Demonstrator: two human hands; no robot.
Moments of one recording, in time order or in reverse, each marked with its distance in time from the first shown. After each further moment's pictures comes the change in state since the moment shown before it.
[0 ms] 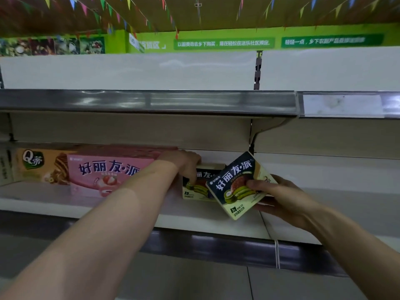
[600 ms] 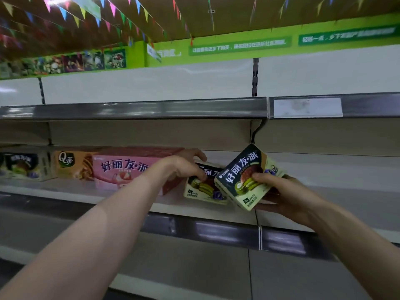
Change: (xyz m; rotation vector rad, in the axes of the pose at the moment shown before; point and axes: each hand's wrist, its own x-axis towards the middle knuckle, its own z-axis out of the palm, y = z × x) left_hand -0.073 0.025 -0.002 -0.814 0.100 -0.109; right_hand -0.035 -0.007 -0.022 0.070 -0.104 -0.042
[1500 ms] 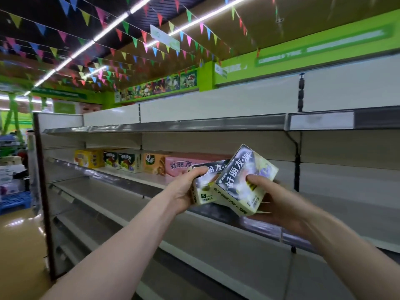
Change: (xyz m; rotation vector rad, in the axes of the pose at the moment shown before) left_hand -0.159 -0.004 0.026 -1.079 0.457 -0.222; right_hand -0.053 -0.002 0.046 0.047 -0.392 0.026
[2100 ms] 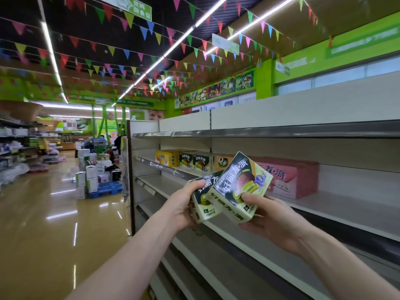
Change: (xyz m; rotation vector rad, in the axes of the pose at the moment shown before) left_hand -0.121 0.042 -0.170 -0.140 0.352 -0.006; right_hand -0.021 0.032 0.189 0.061 -0.375 0.084
